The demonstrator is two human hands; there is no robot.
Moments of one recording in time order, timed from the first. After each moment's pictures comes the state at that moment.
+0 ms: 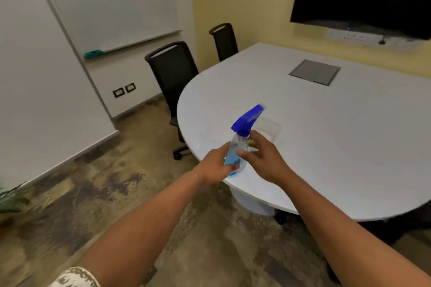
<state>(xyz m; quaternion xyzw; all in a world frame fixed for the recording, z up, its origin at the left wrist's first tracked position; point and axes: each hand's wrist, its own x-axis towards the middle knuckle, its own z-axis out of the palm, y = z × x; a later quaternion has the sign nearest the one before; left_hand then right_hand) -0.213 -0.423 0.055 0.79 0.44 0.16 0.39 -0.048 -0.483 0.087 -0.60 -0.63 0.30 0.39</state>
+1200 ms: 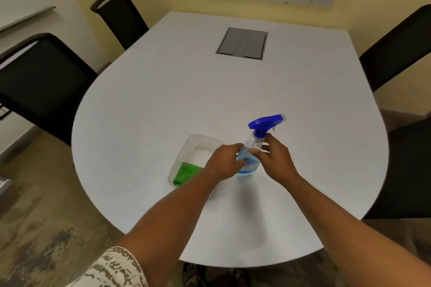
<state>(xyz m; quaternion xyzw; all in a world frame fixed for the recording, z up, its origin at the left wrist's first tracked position) 0.087 -0.216 -0.015 0.86 0.33 0.01 0.38 0.205 -0.327 0.002 -0.78 -0.35 0.26 0.45</state>
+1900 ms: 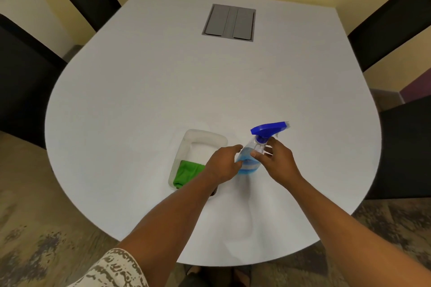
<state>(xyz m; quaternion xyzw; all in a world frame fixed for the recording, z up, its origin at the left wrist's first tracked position) 0.078 -0.180 -0.069 0.88 0.28 -0.02 0.37 0.193 -0.312 -0.035 -0.82 -0.27 0.28 0.42</state>
